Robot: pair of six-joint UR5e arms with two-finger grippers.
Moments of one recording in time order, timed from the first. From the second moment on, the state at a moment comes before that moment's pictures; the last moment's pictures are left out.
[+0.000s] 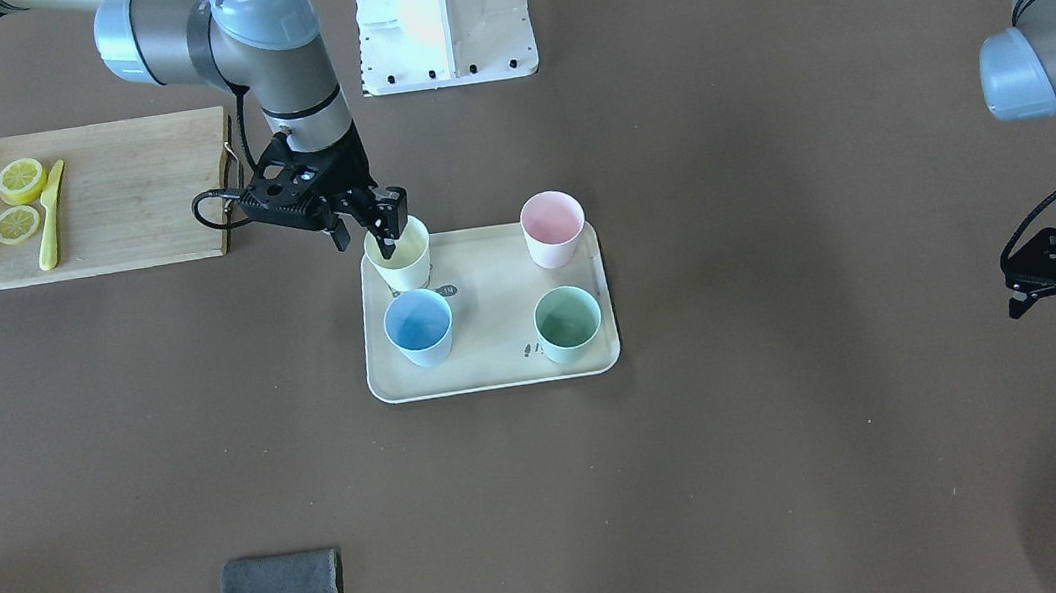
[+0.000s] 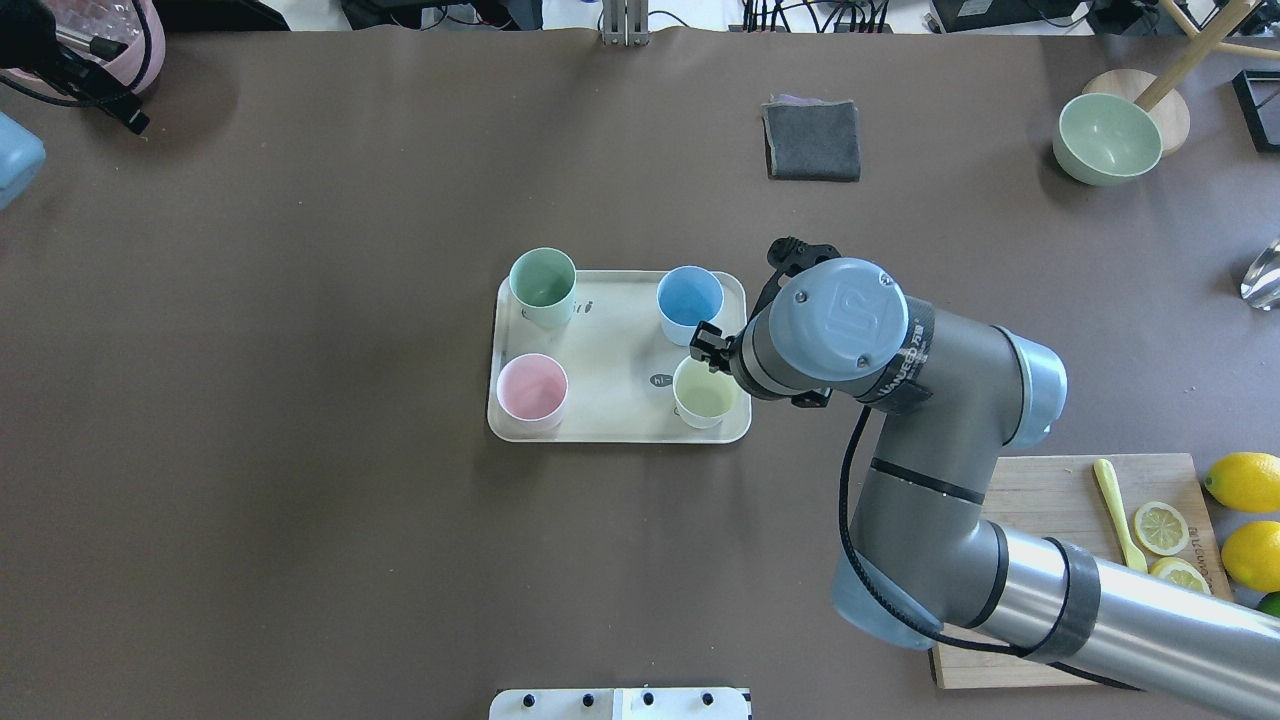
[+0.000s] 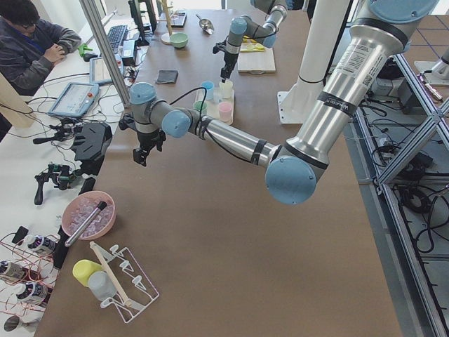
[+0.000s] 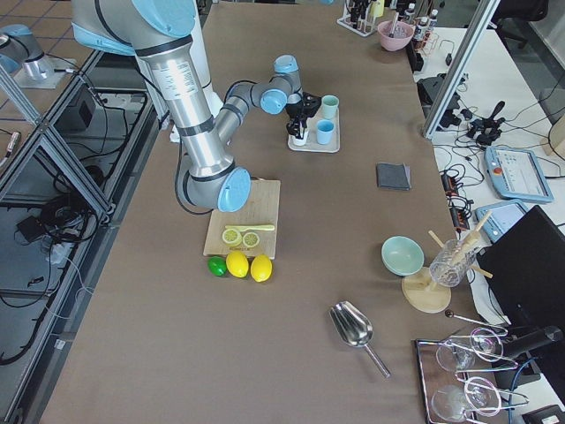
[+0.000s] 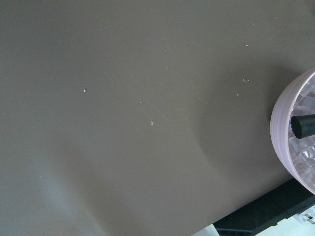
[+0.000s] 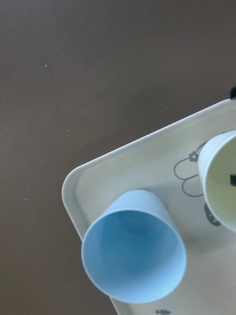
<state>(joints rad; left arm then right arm) -1.24 -2.03 -1.48 -1.69 -2.21 -0.06 0.52 -1.05 1.83 -1.52 1.73 1.65</state>
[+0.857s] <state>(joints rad) -1.50 -1.83 -1.49 -1.68 -2.37 -0.03 1.13 -1.28 1.88 -1.68 2.15 0.74</state>
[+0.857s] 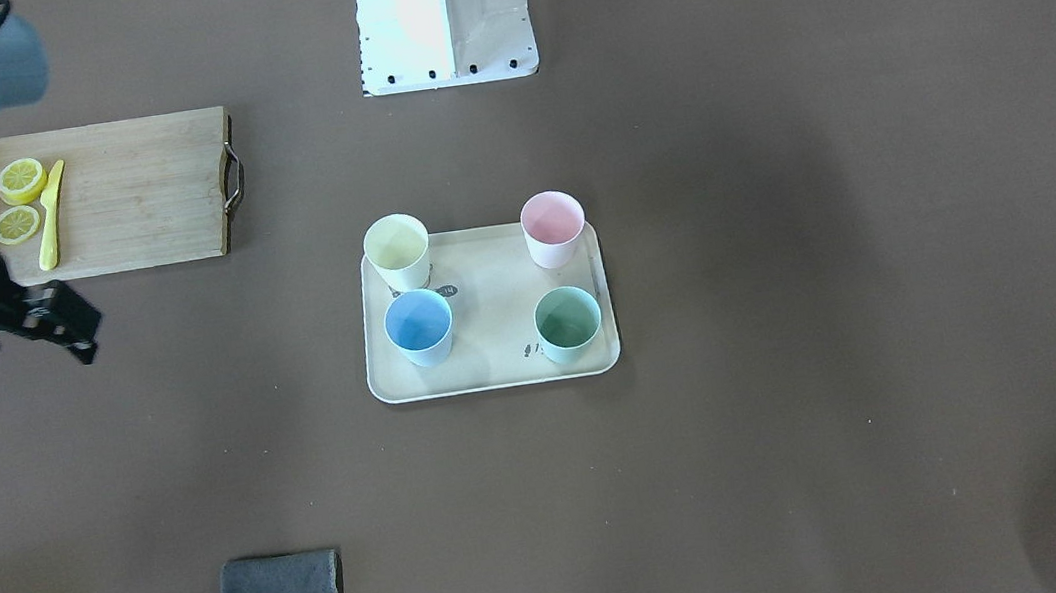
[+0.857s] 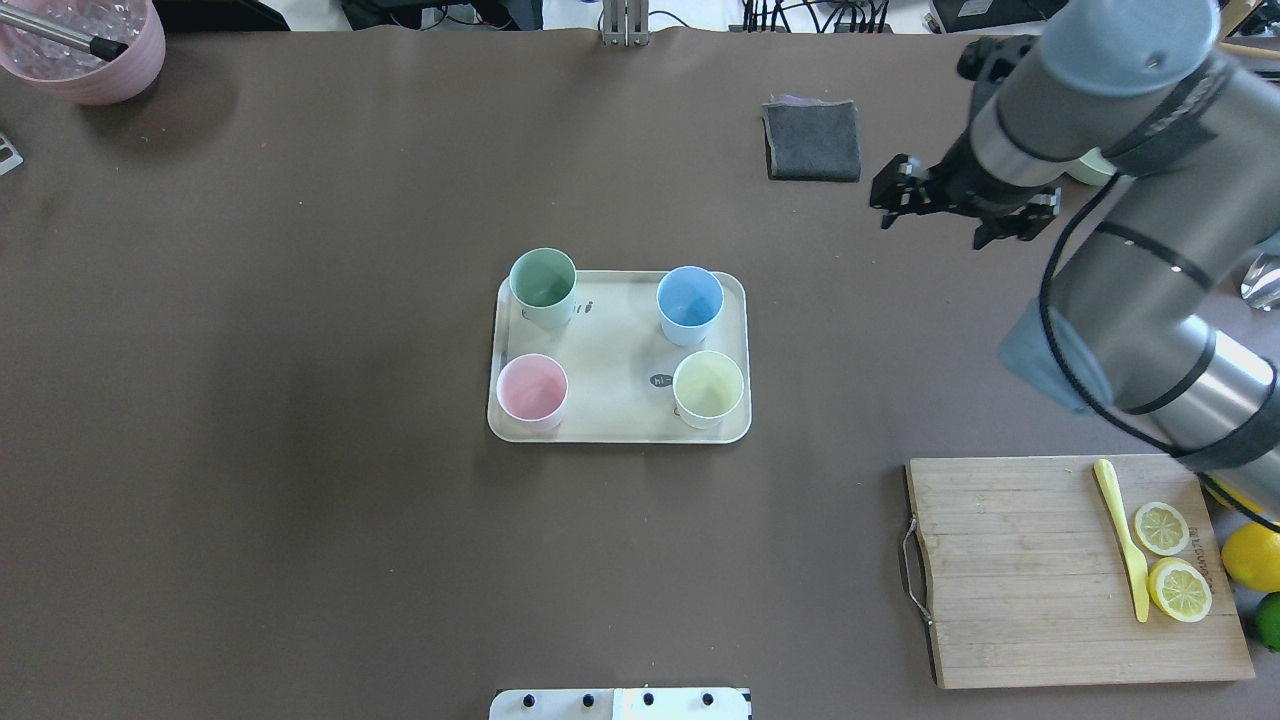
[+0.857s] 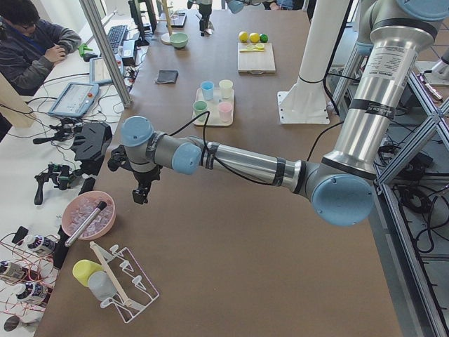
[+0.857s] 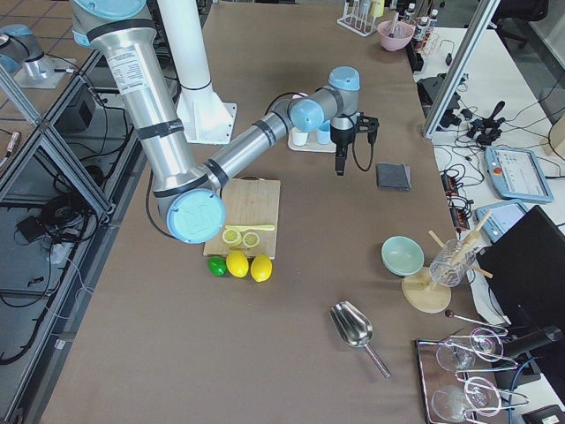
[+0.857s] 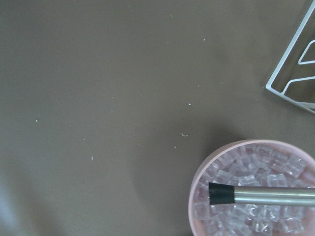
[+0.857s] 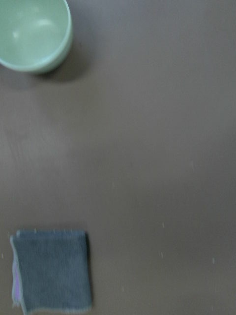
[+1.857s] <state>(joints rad) -1.58 -1.57 -1.52 -1.78 -2.29 -0.15 1.57 -1.61 1.67 -1.66 2.26 -0.01</state>
